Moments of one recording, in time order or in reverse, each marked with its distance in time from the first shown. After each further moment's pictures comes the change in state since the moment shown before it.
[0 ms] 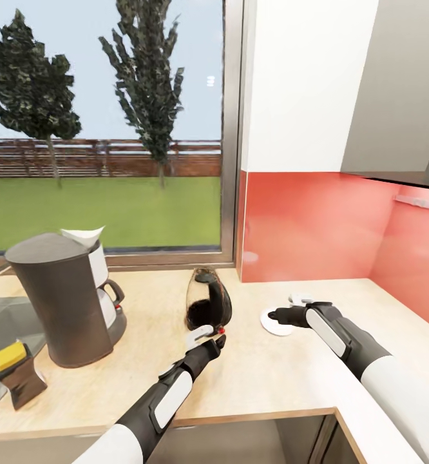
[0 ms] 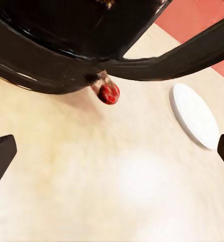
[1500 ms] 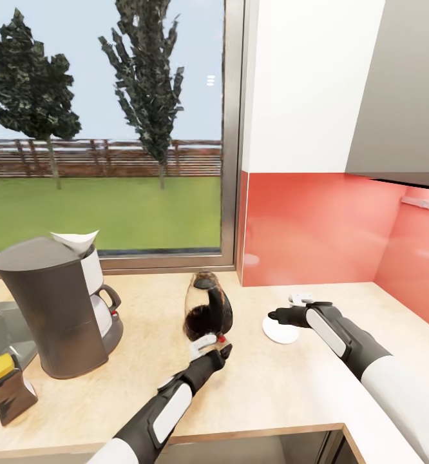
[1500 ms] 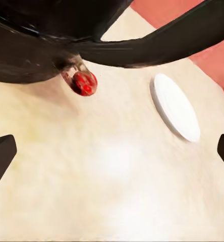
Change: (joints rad) left arm 0.048 0.000 -0.001 0.004 0.013 0.002 -0.128; right arm 0.000 -0.001 0.000 0.000 0.000 0.000 0.000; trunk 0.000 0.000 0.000
